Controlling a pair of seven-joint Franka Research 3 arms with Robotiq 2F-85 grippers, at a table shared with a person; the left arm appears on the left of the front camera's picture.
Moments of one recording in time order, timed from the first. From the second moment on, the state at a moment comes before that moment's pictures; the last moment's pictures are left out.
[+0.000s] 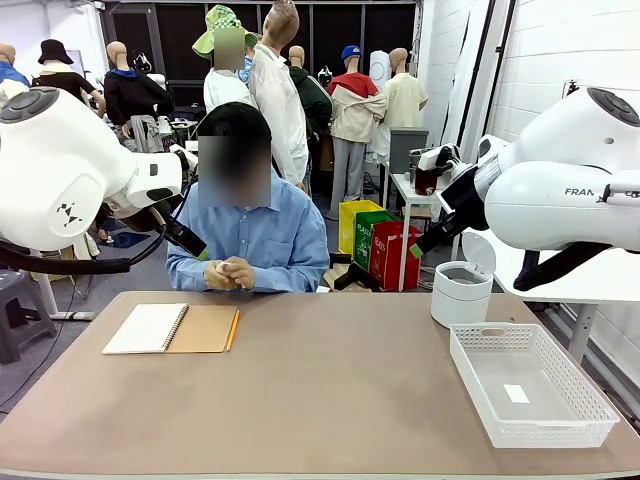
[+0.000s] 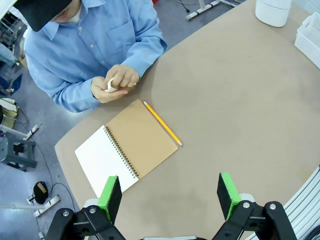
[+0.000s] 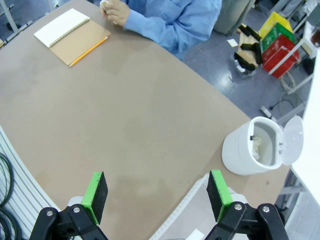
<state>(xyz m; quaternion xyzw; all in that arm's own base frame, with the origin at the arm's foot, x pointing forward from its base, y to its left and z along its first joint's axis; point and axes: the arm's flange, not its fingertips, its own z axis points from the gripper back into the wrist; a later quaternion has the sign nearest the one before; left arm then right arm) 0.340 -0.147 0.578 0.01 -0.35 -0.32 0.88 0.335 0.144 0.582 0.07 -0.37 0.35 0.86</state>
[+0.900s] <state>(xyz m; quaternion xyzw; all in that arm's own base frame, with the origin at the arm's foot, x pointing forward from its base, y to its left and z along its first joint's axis) 0.340 -0.147 0.578 0.01 -0.35 -0.32 0.88 0.335 0.144 0.582 0.07 -0.37 0.35 0.86</state>
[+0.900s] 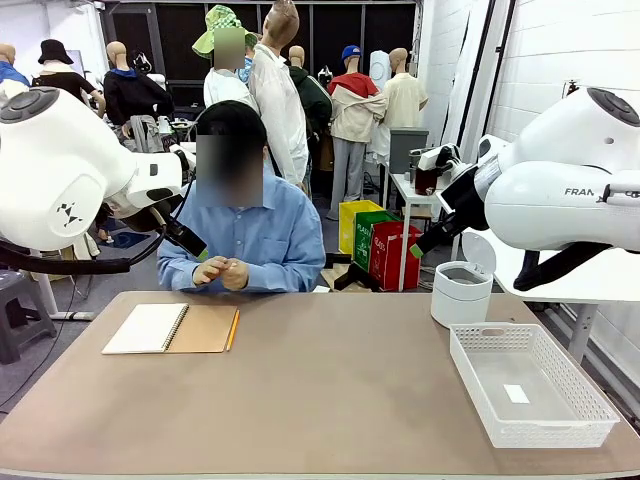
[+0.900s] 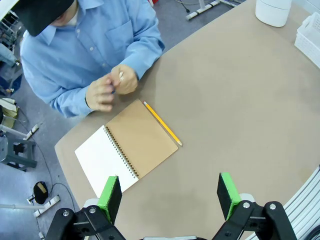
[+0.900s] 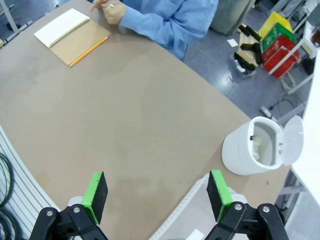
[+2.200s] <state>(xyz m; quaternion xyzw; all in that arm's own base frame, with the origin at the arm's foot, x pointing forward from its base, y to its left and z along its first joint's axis) 0.340 -0.147 0.578 0.01 -0.35 -0.32 0.88 0.335 0.144 0.582 0.07 -0.37 0.35 0.86</state>
